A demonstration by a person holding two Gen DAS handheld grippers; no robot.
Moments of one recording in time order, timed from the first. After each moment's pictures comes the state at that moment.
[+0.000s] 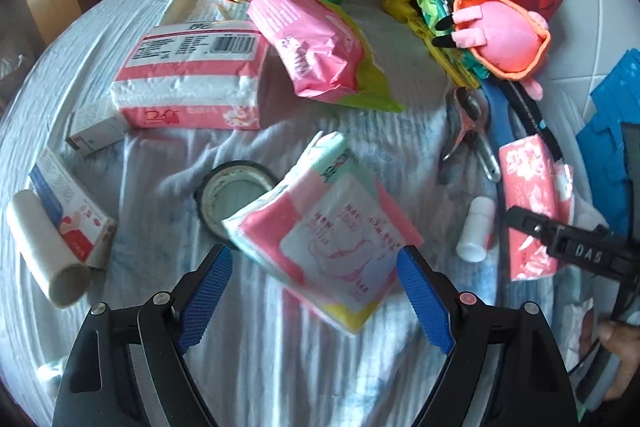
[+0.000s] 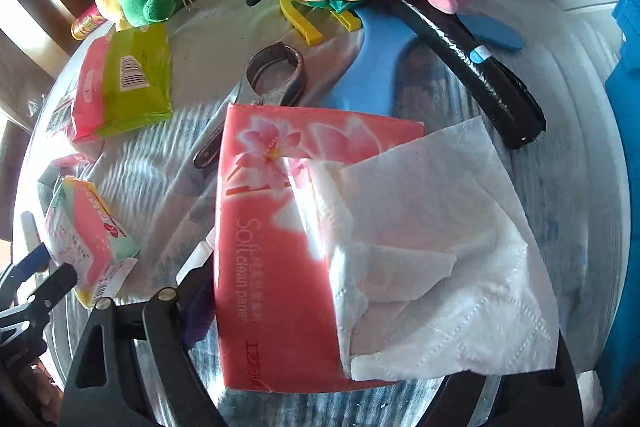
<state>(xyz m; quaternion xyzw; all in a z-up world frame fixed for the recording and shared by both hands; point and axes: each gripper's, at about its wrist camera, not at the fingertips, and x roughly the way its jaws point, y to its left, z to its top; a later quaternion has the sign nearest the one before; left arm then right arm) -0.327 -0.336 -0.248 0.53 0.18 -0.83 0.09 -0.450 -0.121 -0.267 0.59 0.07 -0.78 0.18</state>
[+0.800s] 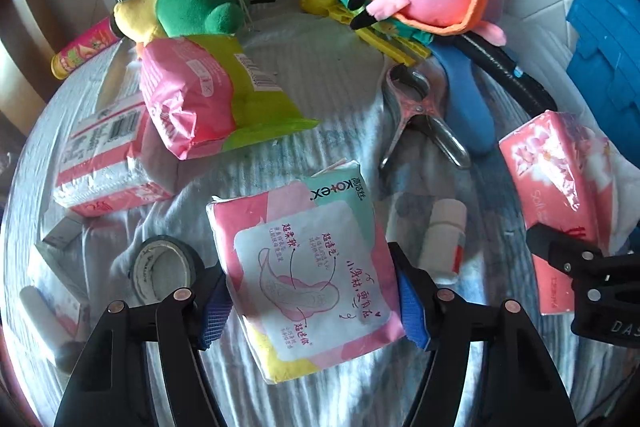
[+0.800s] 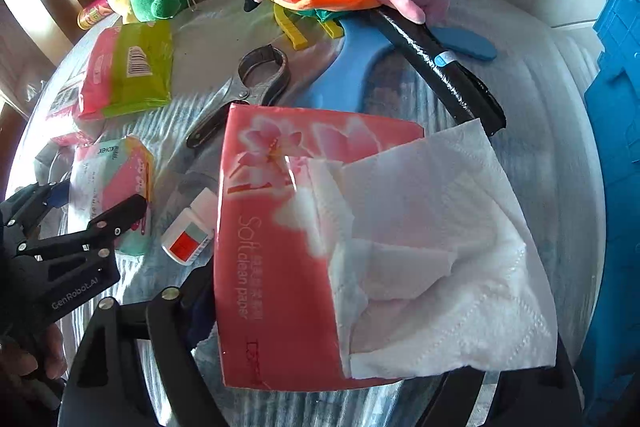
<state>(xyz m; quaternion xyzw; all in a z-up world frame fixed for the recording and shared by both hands) -0.366 -0.264 -0.246 0.52 0.02 -0.85 0.07 -0.418 -0.097 -0.244 0.56 0.12 -0.80 0.18</state>
